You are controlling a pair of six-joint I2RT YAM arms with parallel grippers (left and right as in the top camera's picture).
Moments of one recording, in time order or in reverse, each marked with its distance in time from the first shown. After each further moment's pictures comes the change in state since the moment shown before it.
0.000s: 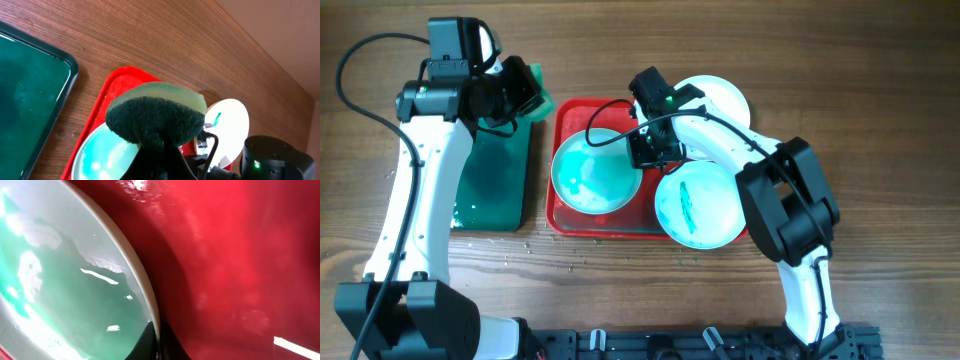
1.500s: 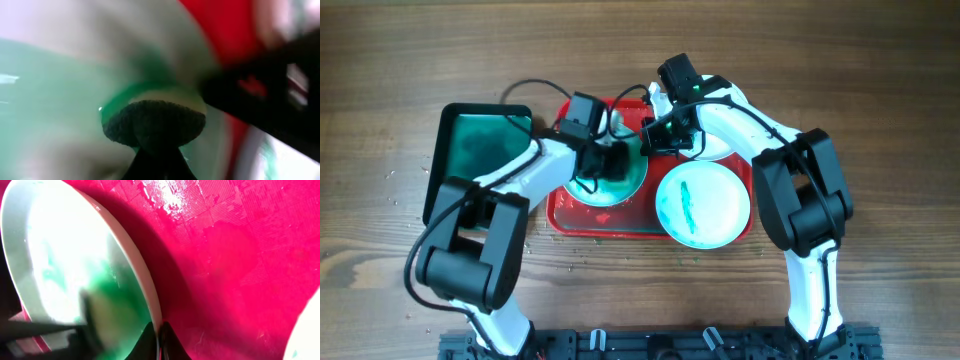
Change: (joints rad) left arm -0.354 0.275 -0.417 0.443 0.116 0.238; right arm -0.112 0.012 -0.025 0.100 -0.206 -0.115
